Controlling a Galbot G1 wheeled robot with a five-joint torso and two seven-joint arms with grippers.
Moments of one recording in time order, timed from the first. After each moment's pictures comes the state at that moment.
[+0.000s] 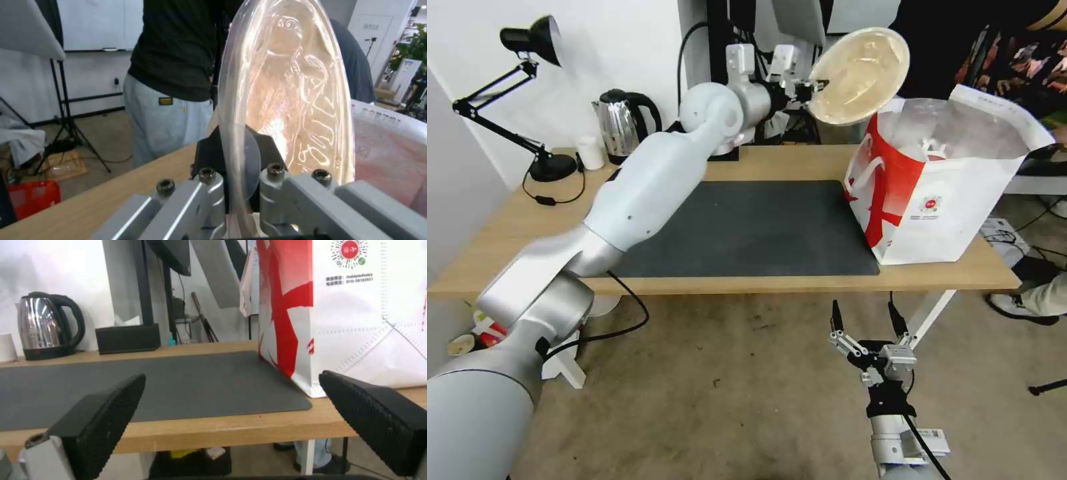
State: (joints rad) left arm -0.11 -1.37 0.29 -1.23 -1.13 0.47 0.04; right arm -1.65 0.99 0.12 2.12 0.15 0.38 0.64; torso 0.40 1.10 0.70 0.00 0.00
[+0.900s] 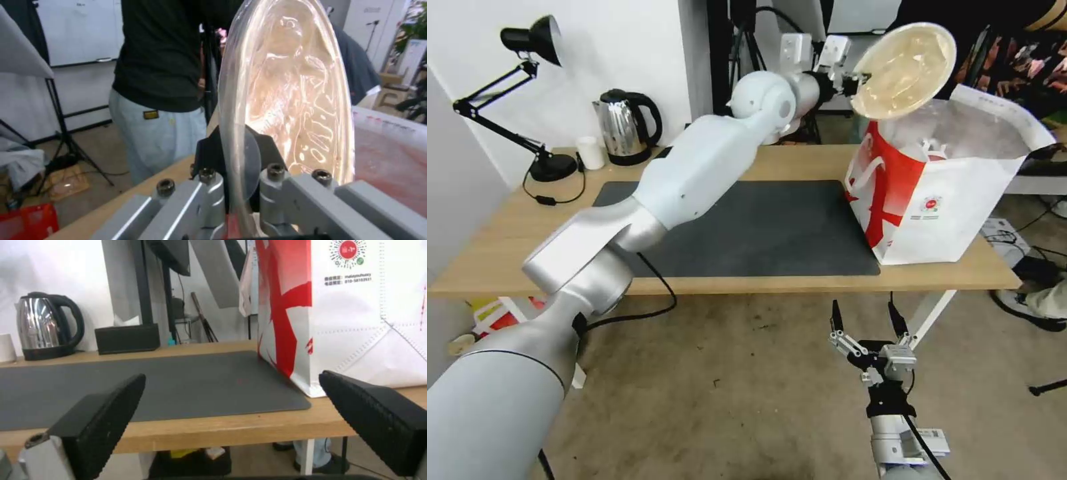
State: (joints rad) left arm -0.23 -1.53 0.39 -1.03 -1.09 0.41 0.04; right arm -1.65 0.99 0.12 2.12 0.15 0.38 0.64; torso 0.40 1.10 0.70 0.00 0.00
